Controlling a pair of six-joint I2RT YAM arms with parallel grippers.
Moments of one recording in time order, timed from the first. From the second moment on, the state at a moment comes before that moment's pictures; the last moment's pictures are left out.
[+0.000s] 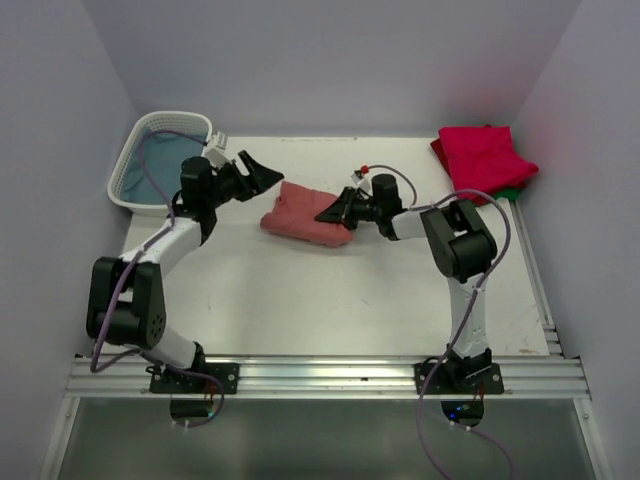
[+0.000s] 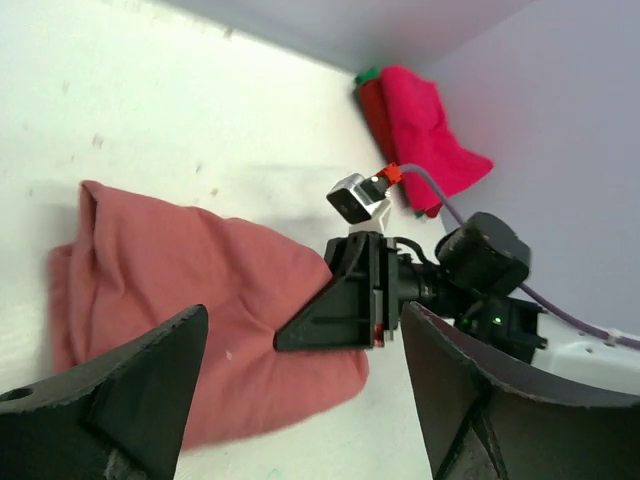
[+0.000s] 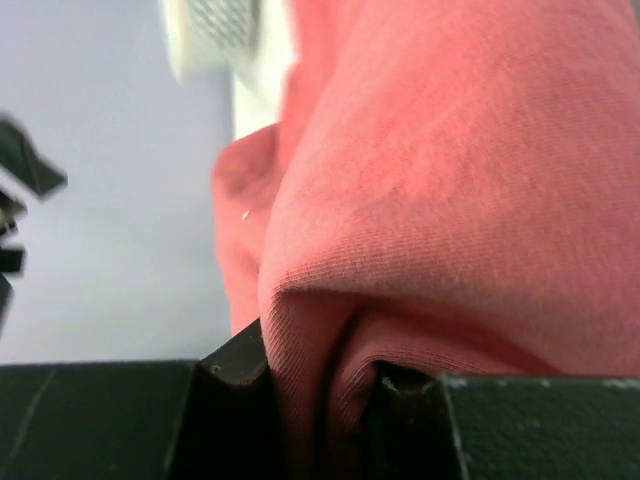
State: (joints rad) left arm -0.12 1.58 0.93 0.37 0.55 -0.72; right arm 0.40 2.17 1.17 0.53 -0.77 1.01
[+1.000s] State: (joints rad) left arm -0.12 1.02 0.47 0.05 0.60 -0.59; right arm -0.10 2.00 1.65 0.37 -0.06 0.78
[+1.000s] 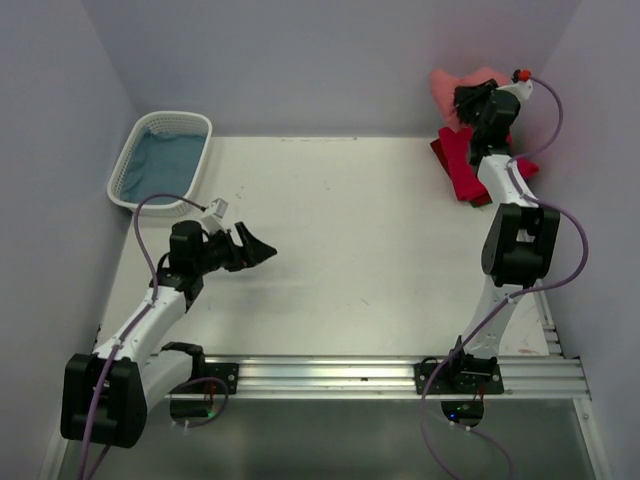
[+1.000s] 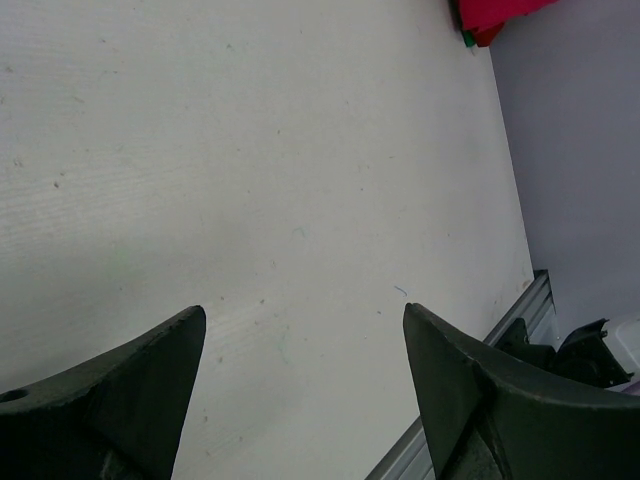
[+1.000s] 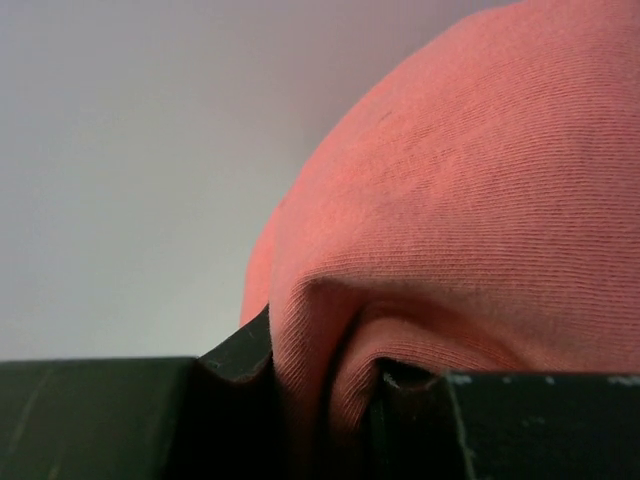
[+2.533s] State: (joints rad) left arm -0.13 1.17 0.43 0.07 0.62 -0.58; right arm -0.16 2.23 1.63 0.22 0.38 0.45
